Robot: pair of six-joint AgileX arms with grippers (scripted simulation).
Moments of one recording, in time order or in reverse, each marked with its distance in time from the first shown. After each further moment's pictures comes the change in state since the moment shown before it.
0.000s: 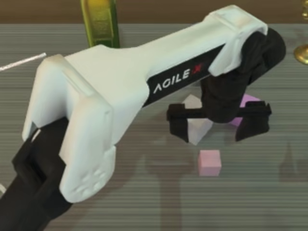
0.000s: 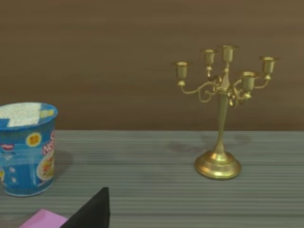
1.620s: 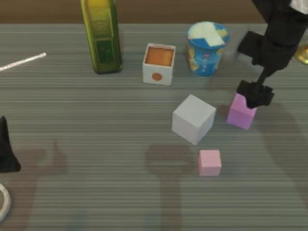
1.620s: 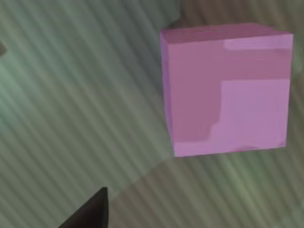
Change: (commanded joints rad) left arm 0.870 -2.281 -2.136 1.248 0.010 0.790; right arm 0.279 2.158 1.832 -1.172 0.003 -0.741
